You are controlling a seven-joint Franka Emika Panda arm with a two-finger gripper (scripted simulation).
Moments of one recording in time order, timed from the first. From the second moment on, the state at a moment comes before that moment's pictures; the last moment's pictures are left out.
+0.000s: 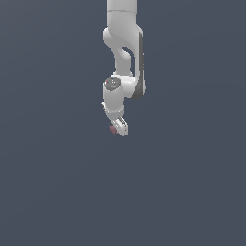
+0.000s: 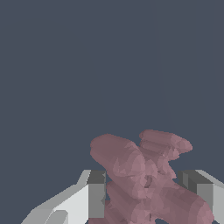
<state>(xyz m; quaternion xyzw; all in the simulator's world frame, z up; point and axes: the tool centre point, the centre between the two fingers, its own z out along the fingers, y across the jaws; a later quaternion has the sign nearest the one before) -0.118 -0.041 0.042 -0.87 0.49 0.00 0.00</state>
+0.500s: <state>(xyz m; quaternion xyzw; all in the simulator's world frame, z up) -0.101 -0.038 0.062 -0.87 0.49 0.00 0.00</state>
